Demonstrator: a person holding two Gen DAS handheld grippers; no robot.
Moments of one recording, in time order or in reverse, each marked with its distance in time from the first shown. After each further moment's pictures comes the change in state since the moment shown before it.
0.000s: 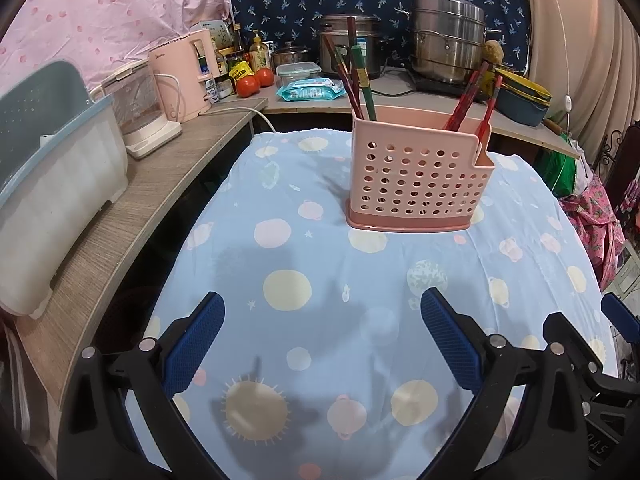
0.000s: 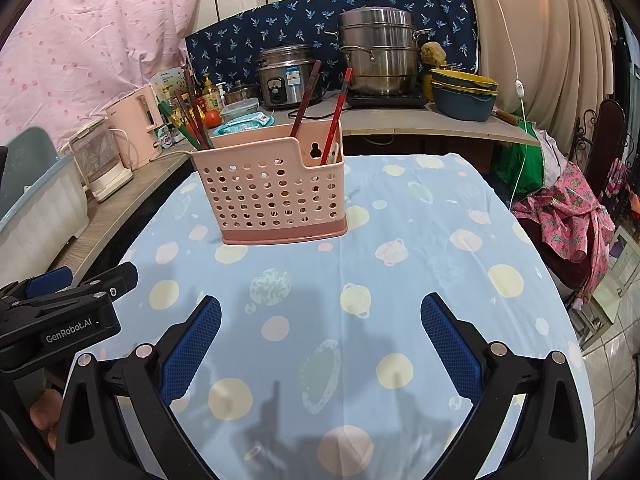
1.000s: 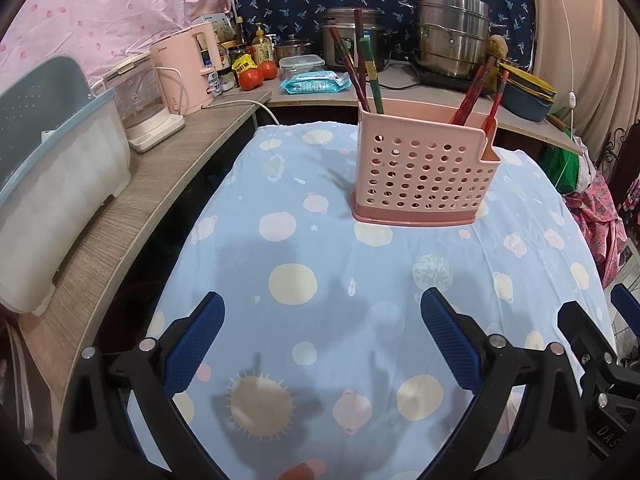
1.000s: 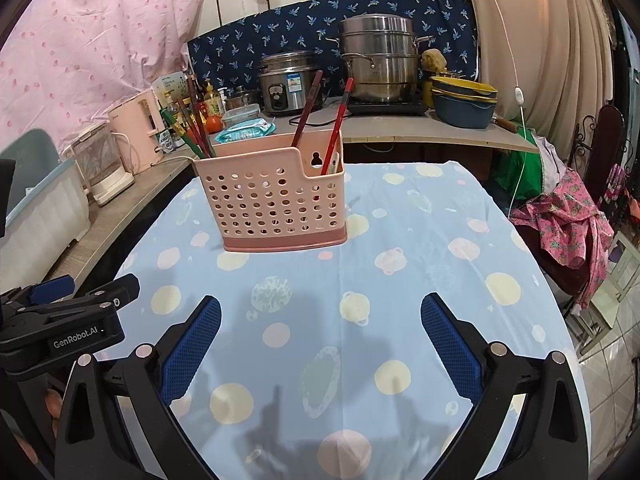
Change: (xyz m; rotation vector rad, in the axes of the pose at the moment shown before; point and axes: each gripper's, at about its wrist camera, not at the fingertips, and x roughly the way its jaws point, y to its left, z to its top) left arm 0.002 0.007 0.000 0.000 0.026 0.009; right arm -0.004 0.000 0.005 -0.005 -0.019 -0.001
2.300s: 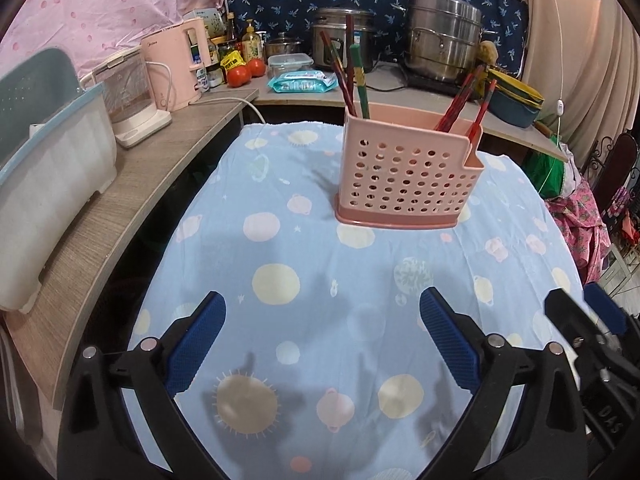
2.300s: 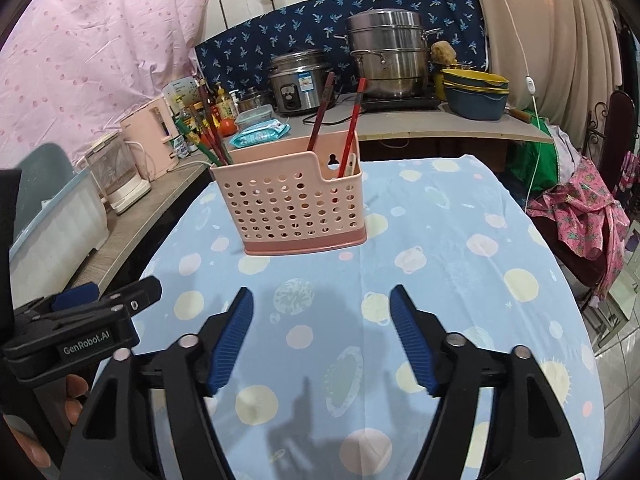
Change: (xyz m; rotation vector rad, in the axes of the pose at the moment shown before) left arm -0.003 0.002 0.004 -0.017 0.015 -0.066; right arm -0.004 0.002 0.007 0.043 0.011 0.075
